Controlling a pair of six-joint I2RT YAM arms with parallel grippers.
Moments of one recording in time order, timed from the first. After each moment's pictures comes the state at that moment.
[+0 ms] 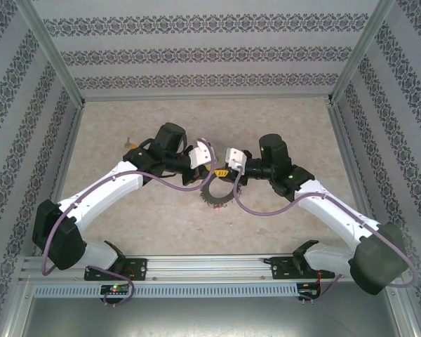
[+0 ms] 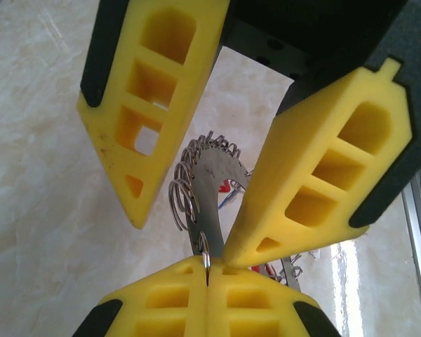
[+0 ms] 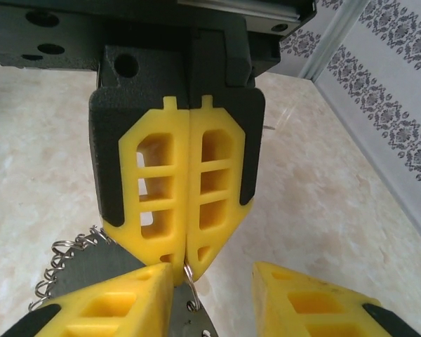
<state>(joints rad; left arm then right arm) -0.61 1.41 1.17 -0.50 0.57 0.52 0.54 1.20 0.84 -0.11 -0.66 -0.62</state>
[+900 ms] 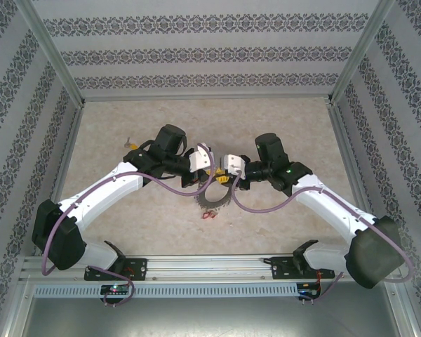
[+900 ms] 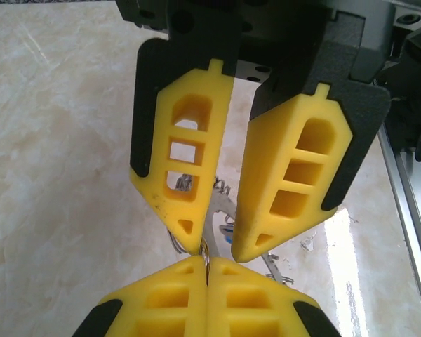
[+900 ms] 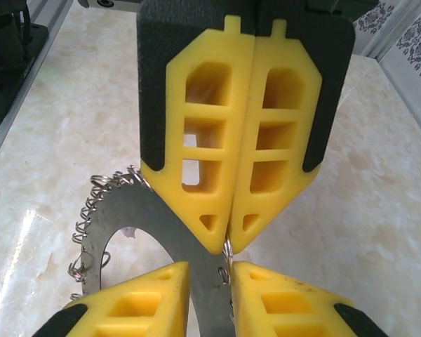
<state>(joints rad) -0.61 1.41 1.16 -0.50 0.62 0.61 0.51 1.24 0.88 -0.31 -0.76 -0.77</state>
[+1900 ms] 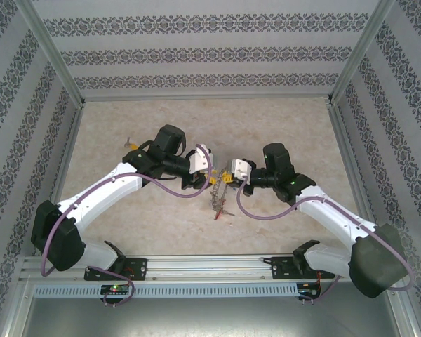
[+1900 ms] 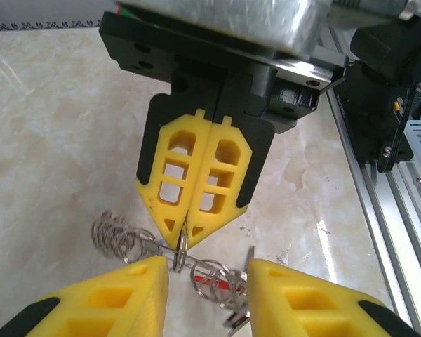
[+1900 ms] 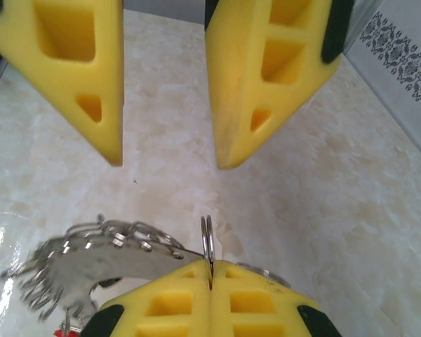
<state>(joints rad) -0.61 1.40 1.14 -0.49 0.71 0.62 0.47 1.16 0.70 -0.09 -0.74 -0.68</state>
